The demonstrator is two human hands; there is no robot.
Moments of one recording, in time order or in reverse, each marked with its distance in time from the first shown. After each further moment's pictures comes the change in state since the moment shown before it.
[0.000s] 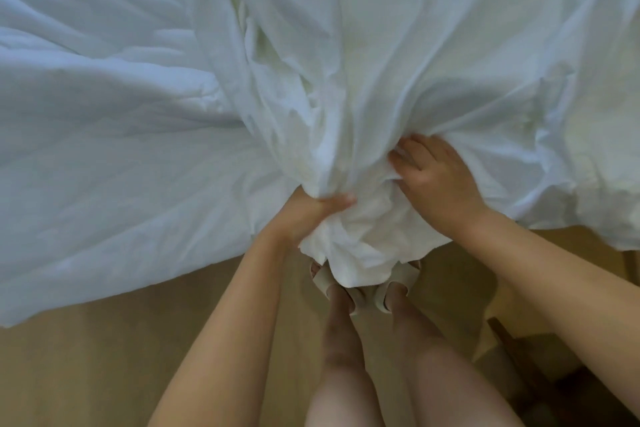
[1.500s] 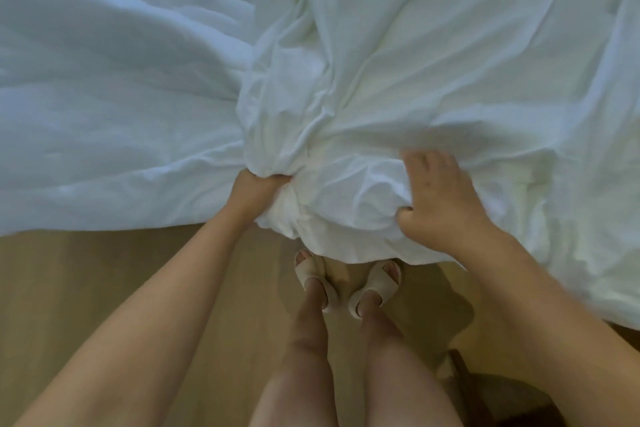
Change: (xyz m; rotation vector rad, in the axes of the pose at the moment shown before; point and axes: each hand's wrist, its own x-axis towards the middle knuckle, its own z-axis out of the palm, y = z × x) left_hand -0.029 -0.016 -0.066 0.151 0.648 -0.032; right_hand 0.029 -0.030 -0.068 0.149 -0.553 0.172
